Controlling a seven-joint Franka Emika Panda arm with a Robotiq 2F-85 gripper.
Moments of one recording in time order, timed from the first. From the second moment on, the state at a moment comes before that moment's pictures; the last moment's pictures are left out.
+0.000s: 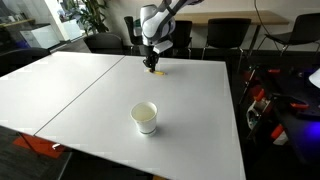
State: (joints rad) arm -0.24 1.22 -0.04 -1.11 0.11 2.38 0.01
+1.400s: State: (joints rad) arm -0.18 1.06 -0.05 -1.19 0.10 2.30 0.02
